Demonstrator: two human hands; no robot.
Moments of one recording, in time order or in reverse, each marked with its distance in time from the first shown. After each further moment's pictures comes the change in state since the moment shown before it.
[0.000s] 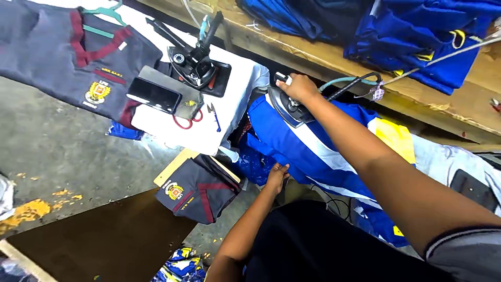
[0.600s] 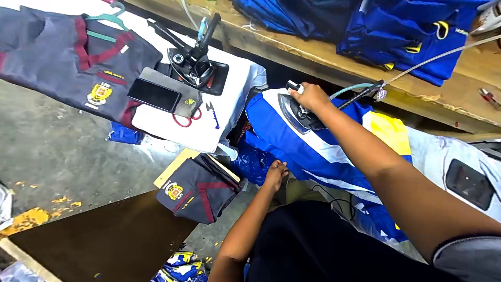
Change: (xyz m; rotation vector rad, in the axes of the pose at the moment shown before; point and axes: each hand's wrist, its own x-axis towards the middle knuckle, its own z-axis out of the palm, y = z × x) left_hand -0.012 -0.008 -0.004 0.041 -0.016 0.001; right_hand -0.047 0.050 0.006 0.016 0.014 0.065
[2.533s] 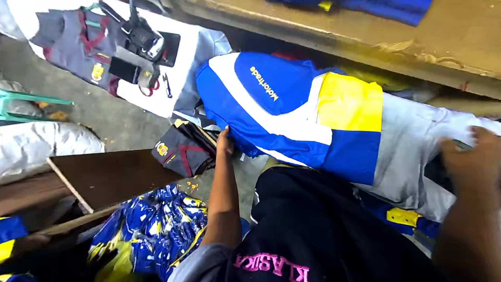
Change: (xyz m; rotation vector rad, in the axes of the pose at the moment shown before) left_hand 0.023 -0.063 0.064 0.042 0.577 0.387; right_hand -0.232 0.581 -0.074 0.174 0.262 0.193
